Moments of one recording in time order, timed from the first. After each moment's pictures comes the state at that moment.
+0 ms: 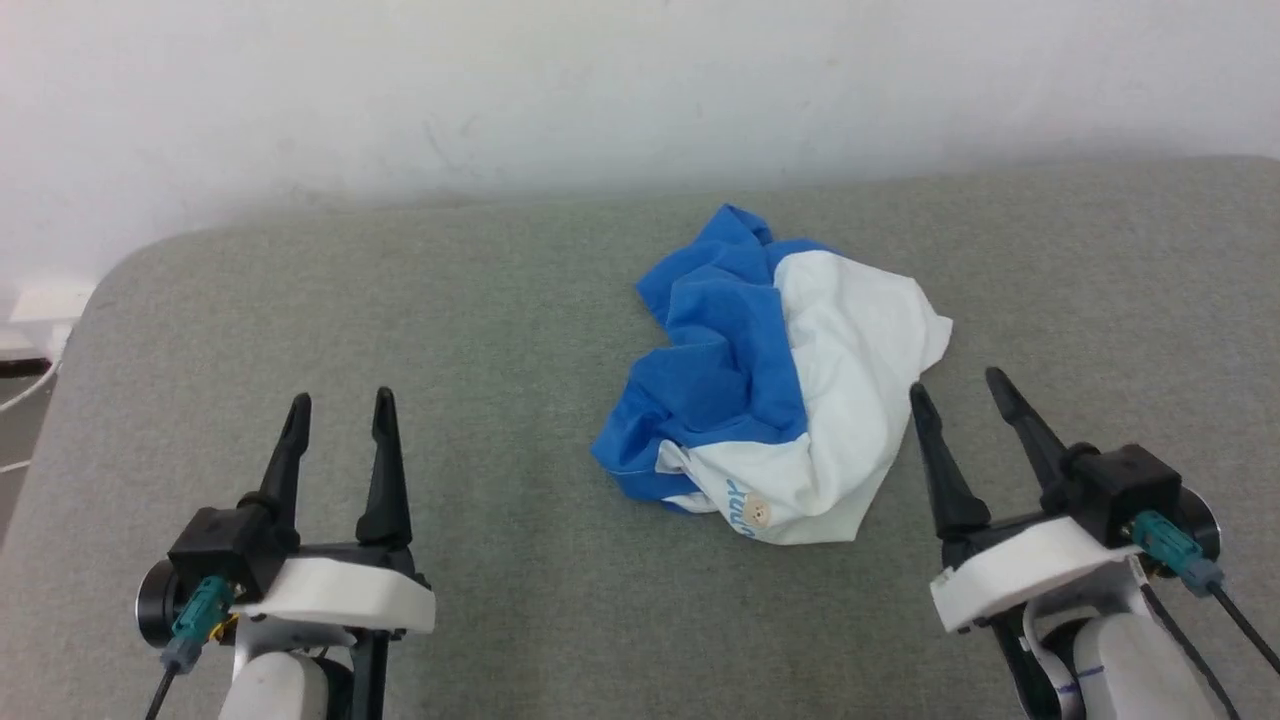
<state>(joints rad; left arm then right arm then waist) -0.09 0.13 -0.04 0.09 -0.25 0.02 -0.26 -0.10 -0.05 0.06 0.11 0.13 0.13 -0.15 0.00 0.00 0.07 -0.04</state>
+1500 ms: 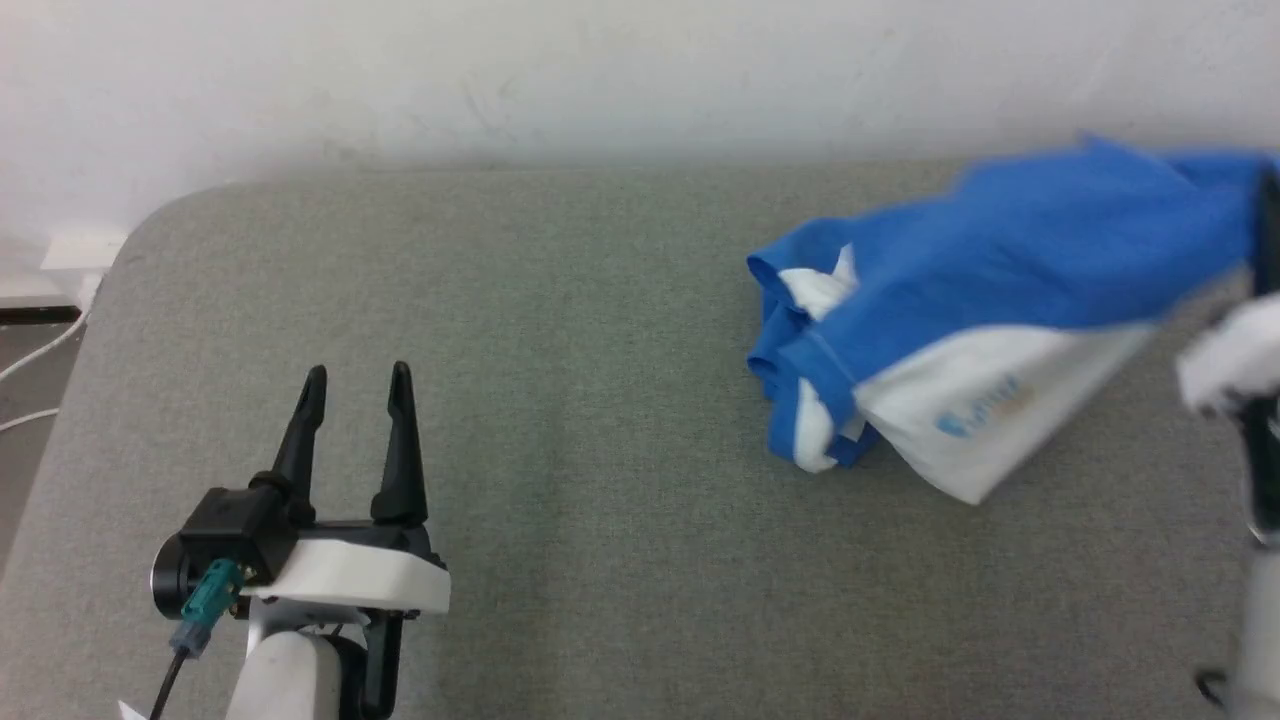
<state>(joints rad) -0.12 0.05 0.02 0.08 -0.18 -0.06 -0.26 -0.47 -0.05 -0.31 0.11 0.04 0.13 0.13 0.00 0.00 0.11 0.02</state>
